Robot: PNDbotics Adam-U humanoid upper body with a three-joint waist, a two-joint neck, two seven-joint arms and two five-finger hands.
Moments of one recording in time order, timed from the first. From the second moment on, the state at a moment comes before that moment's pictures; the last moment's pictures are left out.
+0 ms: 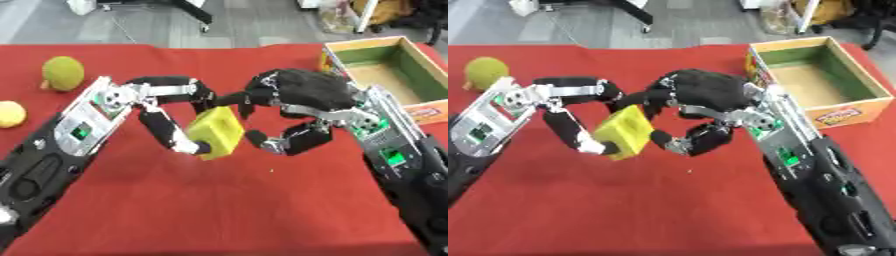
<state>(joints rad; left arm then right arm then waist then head) -0.77 0.45 -0.49 -1.46 -0.19 -0.04 -0.73 -0.66 -0.29 0.38 -1.67 0.64 -0.63 0.55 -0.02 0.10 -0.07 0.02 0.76</state>
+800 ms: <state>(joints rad) -0.81 0.42 -0.48 -1.48 -0.10 0.04 -0.78 -0.67 -0.28 0.38 -1.66 0.74 -0.67 0.51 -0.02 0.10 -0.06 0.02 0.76</state>
